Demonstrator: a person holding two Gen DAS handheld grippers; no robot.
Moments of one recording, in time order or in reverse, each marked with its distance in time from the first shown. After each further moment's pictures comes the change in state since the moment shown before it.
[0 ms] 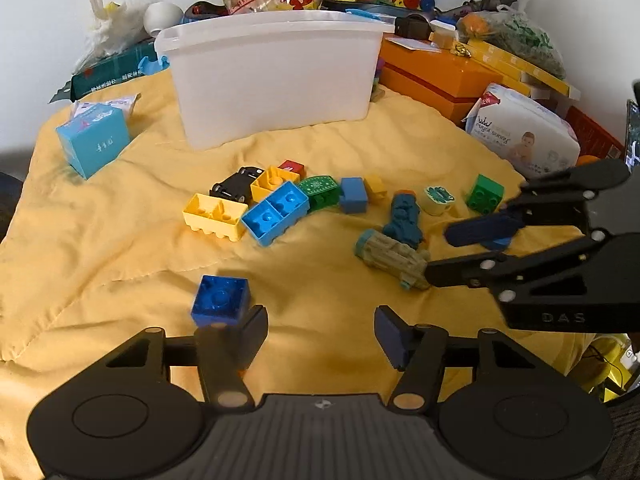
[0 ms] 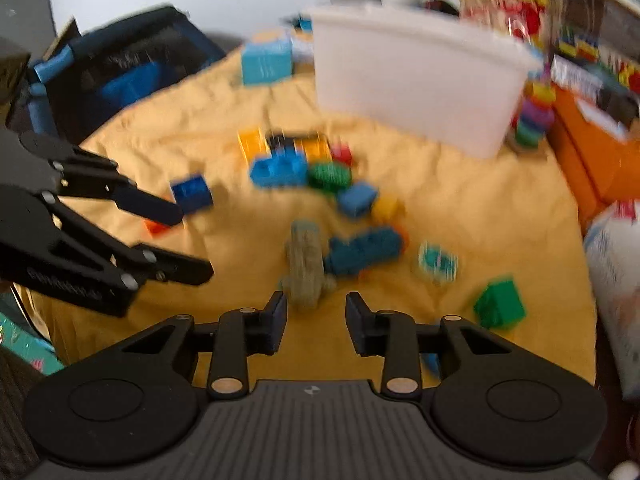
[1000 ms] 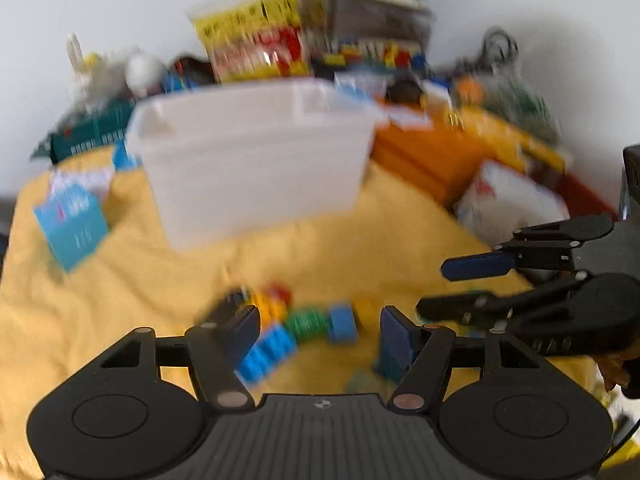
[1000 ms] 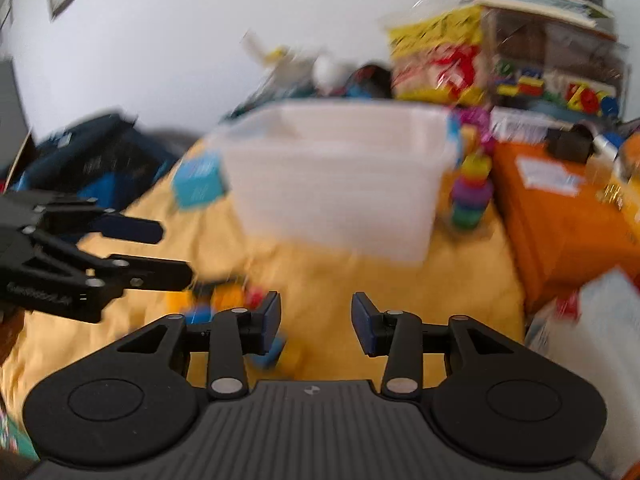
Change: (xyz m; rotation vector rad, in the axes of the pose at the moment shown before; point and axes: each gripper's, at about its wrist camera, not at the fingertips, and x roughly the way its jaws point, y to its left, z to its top) left arm 0.005 -0.002 0.072 0.013 -0.105 -0.057; right arm -0.010 -0.062 0.040 0.129 -0.119 -0.013
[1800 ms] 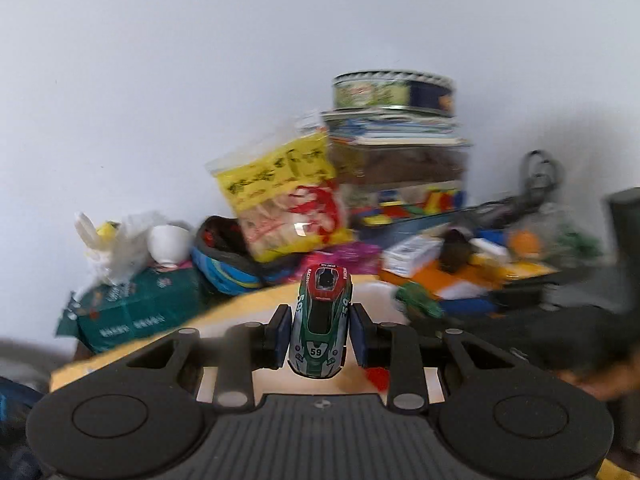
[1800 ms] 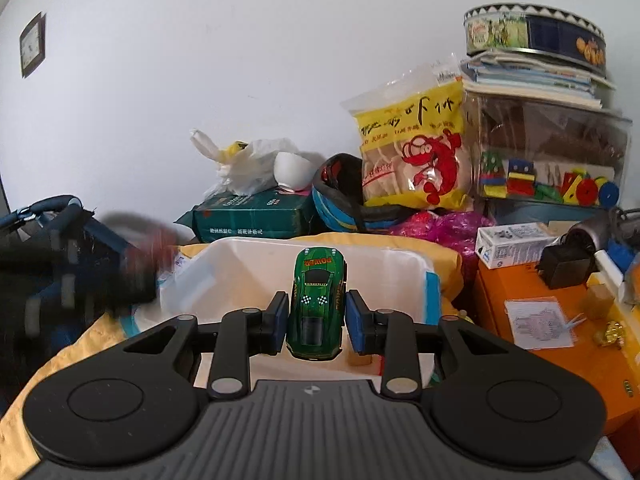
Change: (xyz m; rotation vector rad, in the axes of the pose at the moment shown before) left arm 0.010 0.052 0.176 0.099 -0.344 0.116; right arm 0.042 -0.061 0.140 0.097 -0.244 -0.082
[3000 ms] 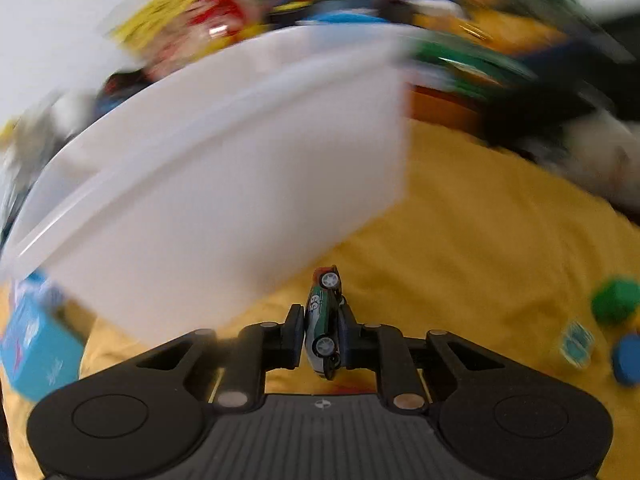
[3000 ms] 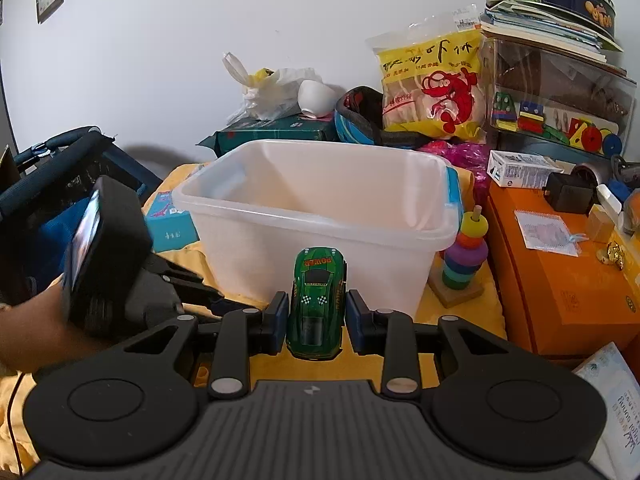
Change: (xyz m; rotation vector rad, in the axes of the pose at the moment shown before) left arm 0.049 -0.060 -0.144 0.290 0.420 -0.125; right arm -0.038 0.025 -0.067 -0.070 0.152 0.012
